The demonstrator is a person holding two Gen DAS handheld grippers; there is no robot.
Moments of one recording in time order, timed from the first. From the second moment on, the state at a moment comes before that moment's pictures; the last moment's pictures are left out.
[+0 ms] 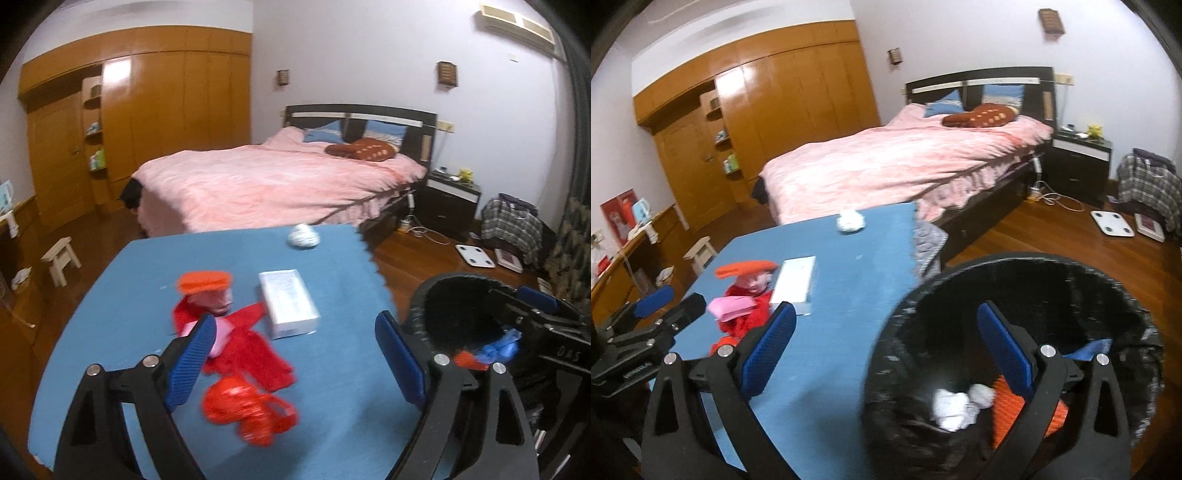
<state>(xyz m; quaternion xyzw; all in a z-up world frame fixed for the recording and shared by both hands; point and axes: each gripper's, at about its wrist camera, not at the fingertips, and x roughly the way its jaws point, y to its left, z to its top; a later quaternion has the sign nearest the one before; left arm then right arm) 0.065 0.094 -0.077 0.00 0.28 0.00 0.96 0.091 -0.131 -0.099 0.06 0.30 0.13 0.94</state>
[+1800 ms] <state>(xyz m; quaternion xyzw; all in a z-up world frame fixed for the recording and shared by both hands) 0.072 0.165 -0.140 -0.07 0.35 0.02 0.93 0.113 -0.031 -0.139 0.00 0.33 0.23 0.91</state>
